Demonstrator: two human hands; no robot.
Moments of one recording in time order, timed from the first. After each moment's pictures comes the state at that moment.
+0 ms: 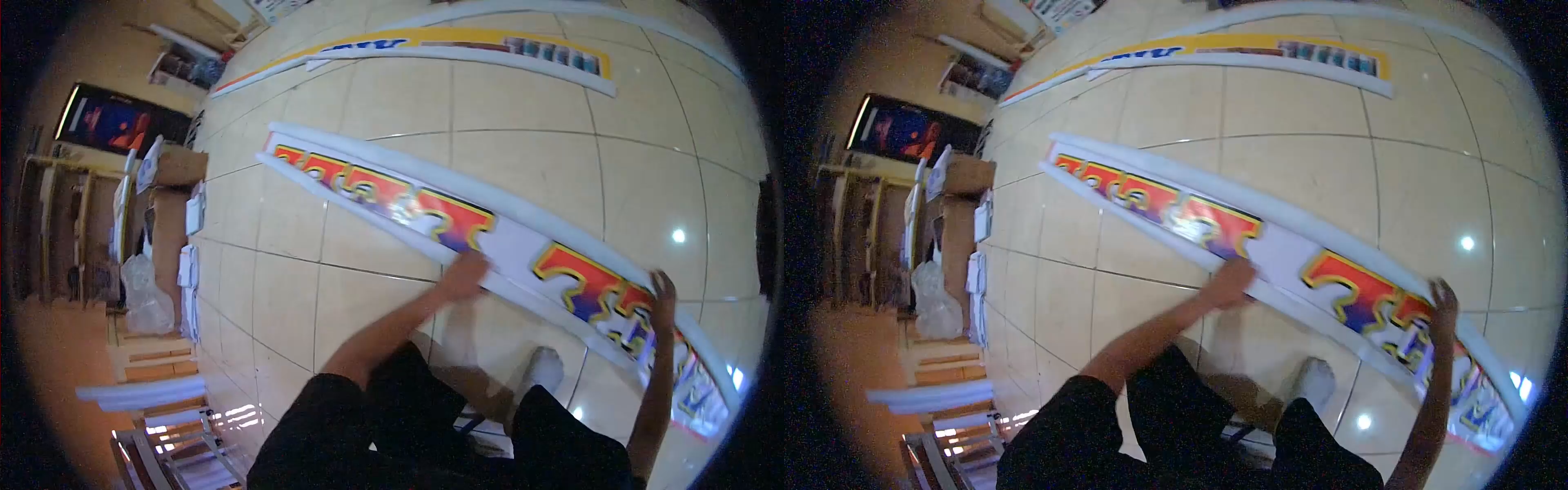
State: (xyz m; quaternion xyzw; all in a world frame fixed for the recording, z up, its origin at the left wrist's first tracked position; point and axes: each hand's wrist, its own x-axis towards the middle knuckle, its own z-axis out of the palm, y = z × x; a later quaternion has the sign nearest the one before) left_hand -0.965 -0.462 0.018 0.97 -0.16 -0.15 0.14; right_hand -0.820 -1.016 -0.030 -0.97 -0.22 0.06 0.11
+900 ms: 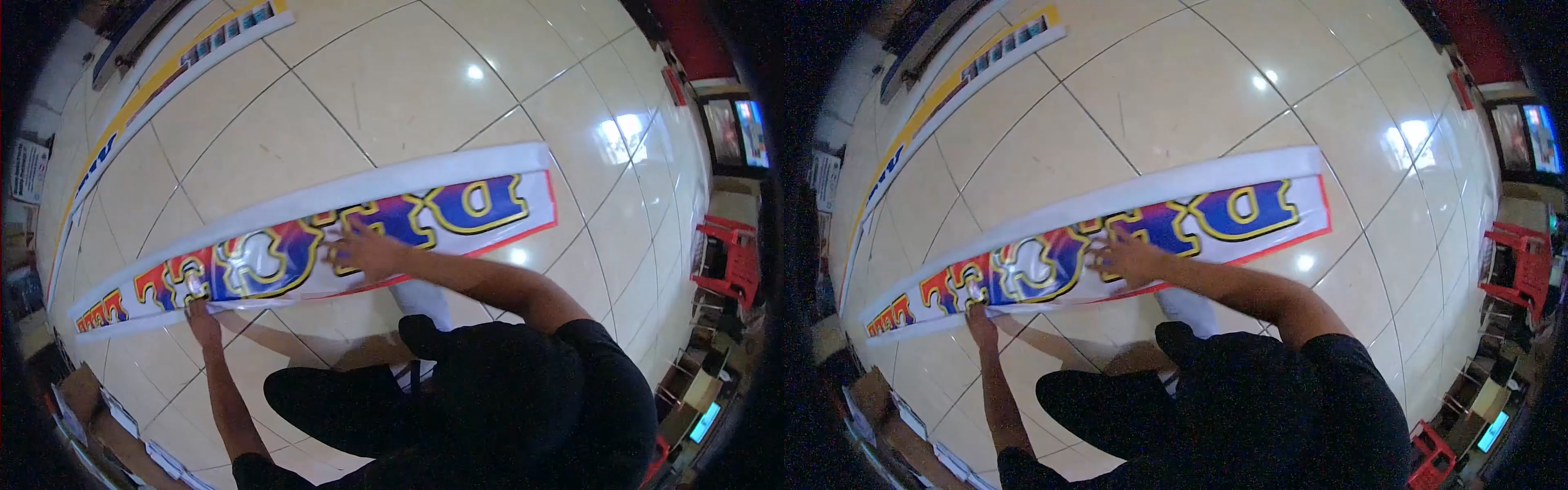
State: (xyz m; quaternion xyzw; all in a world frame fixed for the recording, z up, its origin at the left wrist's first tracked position) left_hand -1.010 -0.331 -0.002 1.00 -0.01 -0.08 0.00; right_hand -0.940 -0.847 0.003 -0.84 -0.49 0.14 0.19
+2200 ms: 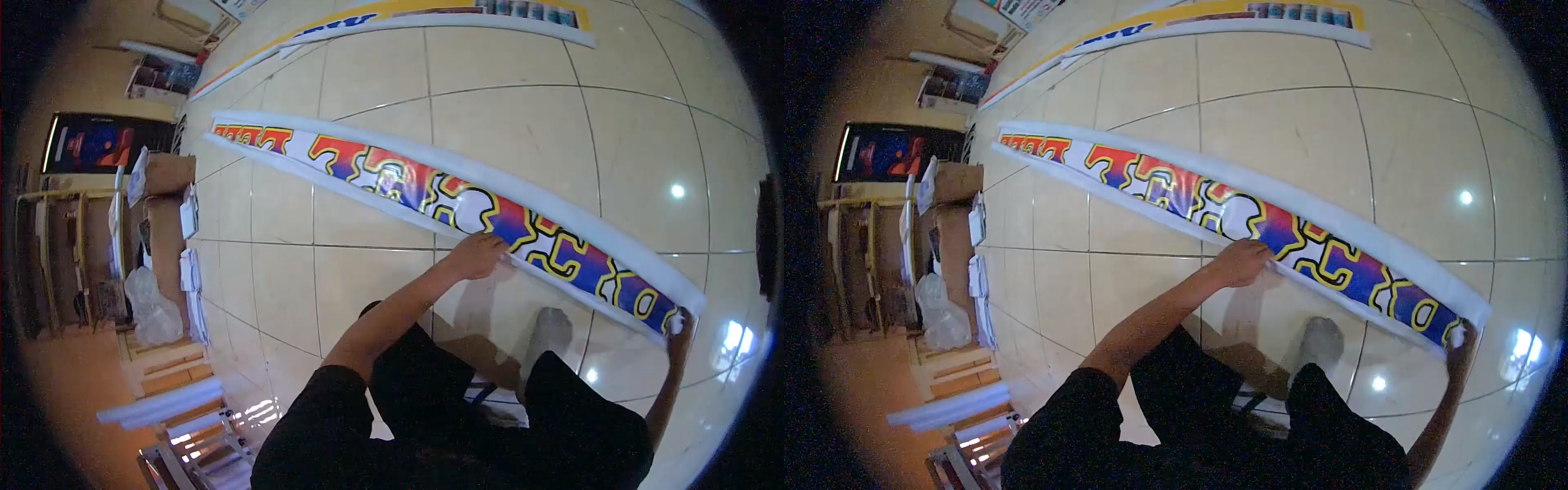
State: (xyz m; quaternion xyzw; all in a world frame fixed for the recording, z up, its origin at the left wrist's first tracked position) left_hand -0.967 -0.544 0.003 0.94 -0.25 -0.18 0.17; right_hand -0.972 -1.178 -0.026 -0.96 0.05 0.11 0.26
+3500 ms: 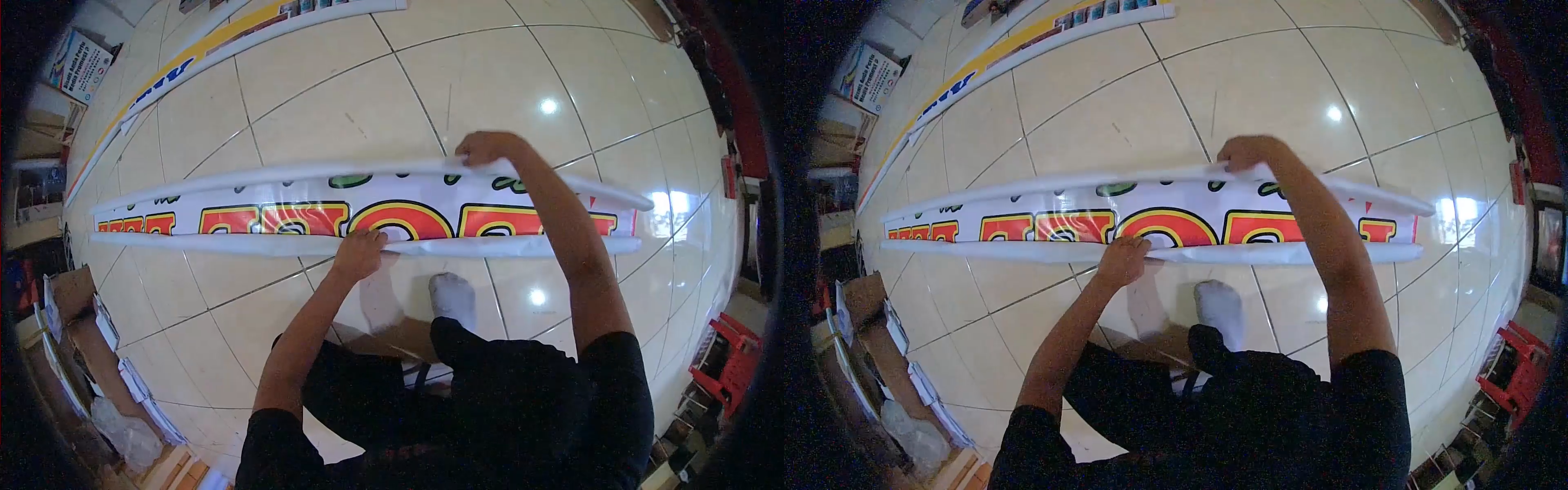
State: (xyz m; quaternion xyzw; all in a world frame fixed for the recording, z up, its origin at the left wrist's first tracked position) left_hand -0.906 -0.449 -0.002 0.95 -0.27 -0.13 0.12; right_hand -0.667 -0.754 0.027 -0.80 -0.34 0.49 0.07
